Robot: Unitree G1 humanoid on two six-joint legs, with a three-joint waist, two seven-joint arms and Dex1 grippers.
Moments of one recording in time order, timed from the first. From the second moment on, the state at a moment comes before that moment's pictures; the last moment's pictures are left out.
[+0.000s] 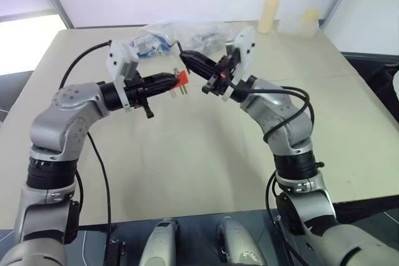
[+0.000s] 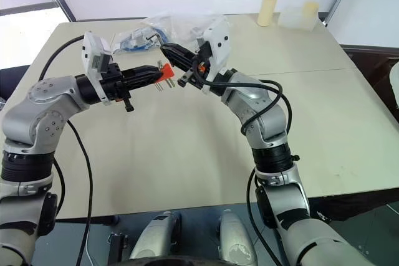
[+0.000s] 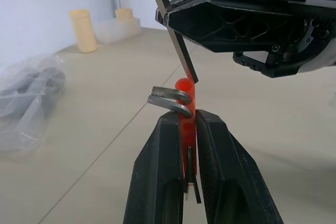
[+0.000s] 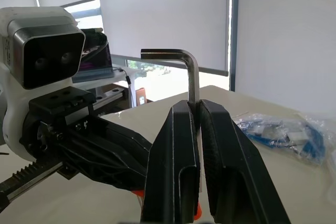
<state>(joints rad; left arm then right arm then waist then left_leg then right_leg) -0.64 0.65 0.07 -0.16 -0.60 0.61 -0.86 -0.79 -0.17 0.06 -0.09 0.46 0.49 0.58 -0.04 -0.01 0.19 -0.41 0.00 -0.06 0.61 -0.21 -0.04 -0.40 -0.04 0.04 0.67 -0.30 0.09</state>
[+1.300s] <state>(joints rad) -0.64 0.65 0.10 -0.17 -0.64 0.65 -0.85 -0.79 -0.08 0.07 -0.05 0.44 0.41 0.56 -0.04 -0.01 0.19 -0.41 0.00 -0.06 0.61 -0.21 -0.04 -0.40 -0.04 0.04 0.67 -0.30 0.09</state>
